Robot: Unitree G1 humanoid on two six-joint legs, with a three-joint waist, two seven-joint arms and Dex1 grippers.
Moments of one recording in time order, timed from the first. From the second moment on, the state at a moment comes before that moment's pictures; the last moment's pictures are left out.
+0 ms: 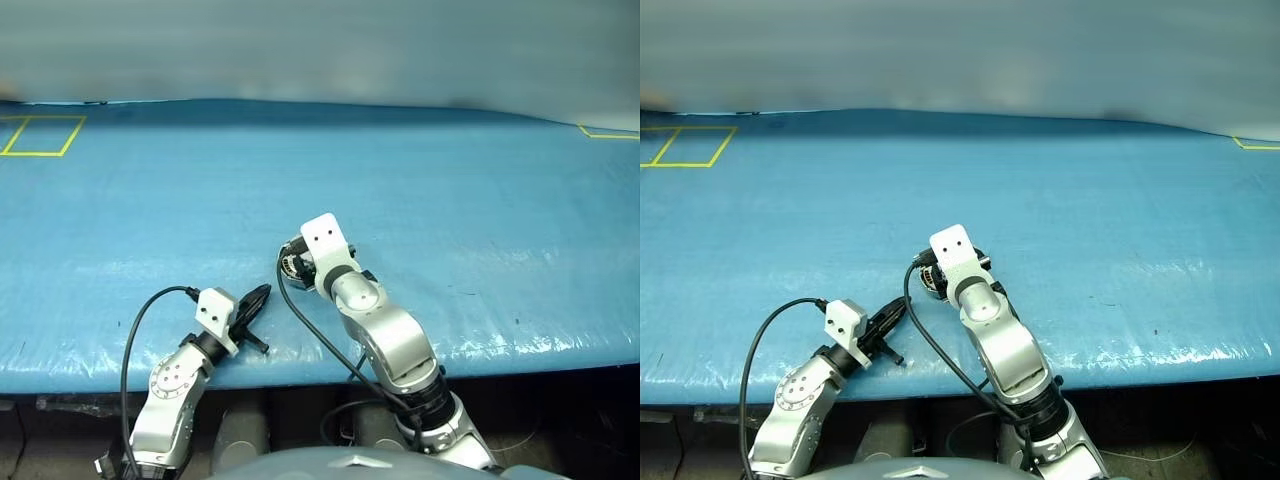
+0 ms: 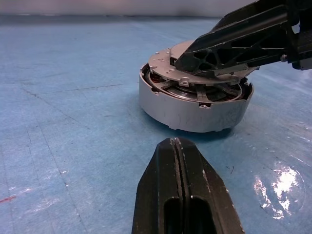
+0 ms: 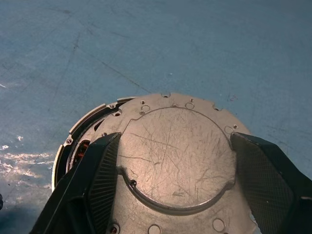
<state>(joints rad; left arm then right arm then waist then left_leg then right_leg) 0.22 0.24 -0.08 -0.12 -0.22 -0.05 -0.56 -0.32 0.08 0.45 -0.37 -0.10 1.08 -0.08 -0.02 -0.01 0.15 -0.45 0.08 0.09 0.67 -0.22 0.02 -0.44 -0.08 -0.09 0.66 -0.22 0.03</state>
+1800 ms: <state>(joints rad) 0.19 0.24 -0.09 -0.10 -0.22 -0.05 -0.56 -0.35 -0.41 0.37 -0.49 0.25 0.77 0.47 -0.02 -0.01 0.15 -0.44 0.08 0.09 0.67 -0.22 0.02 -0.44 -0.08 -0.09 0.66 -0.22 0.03</state>
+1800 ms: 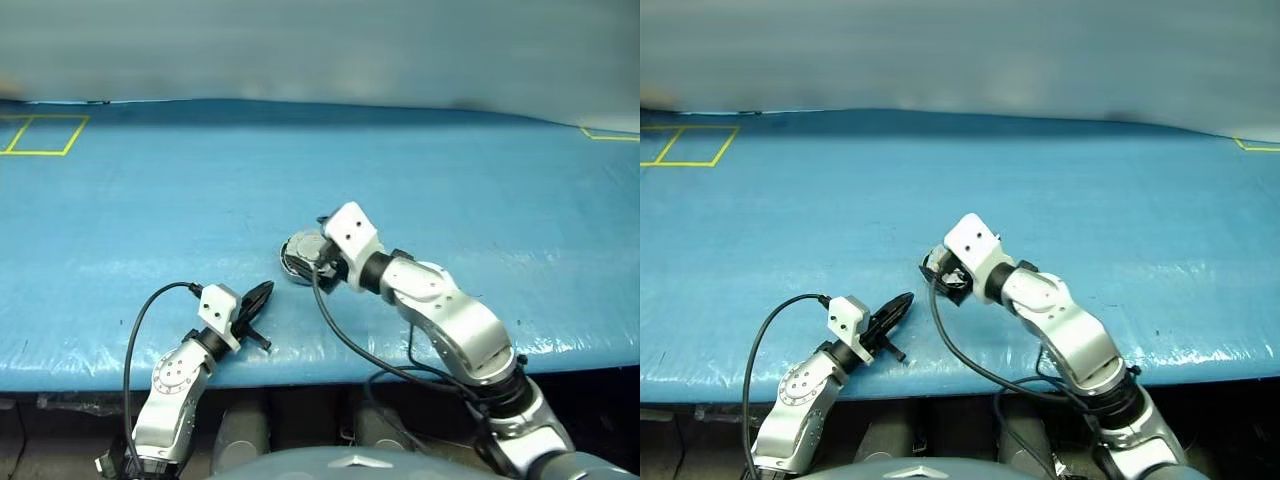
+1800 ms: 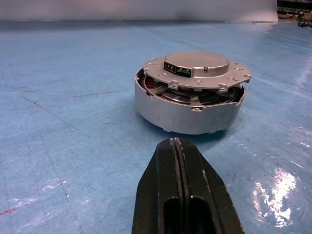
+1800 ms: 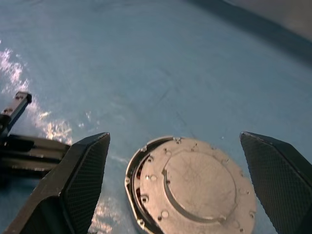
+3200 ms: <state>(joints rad) 0.21 0.24 -0.08 -0.10 -0.22 -0.08 -0.52 -0.49 -0.34 0.31 0.07 0.18 0.49 0.72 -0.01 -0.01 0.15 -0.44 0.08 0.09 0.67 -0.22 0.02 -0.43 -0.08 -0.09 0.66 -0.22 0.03</state>
